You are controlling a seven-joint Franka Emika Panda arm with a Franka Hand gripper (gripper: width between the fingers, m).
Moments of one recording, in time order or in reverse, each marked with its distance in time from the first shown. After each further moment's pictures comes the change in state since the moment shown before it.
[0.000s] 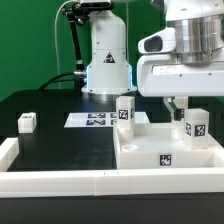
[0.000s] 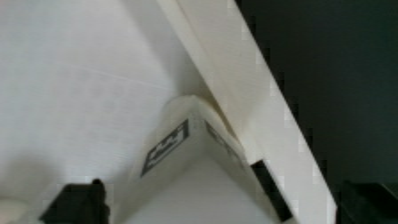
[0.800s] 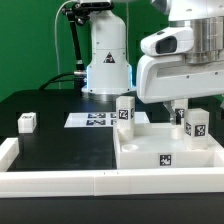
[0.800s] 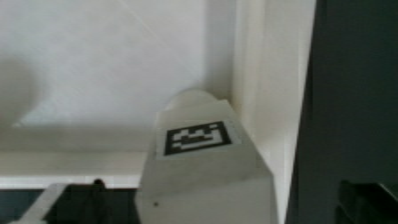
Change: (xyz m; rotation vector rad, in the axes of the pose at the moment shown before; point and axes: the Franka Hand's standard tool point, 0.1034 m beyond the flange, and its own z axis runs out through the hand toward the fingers) arm -0.002 0.002 0.002 -0.028 0.000 -0.487
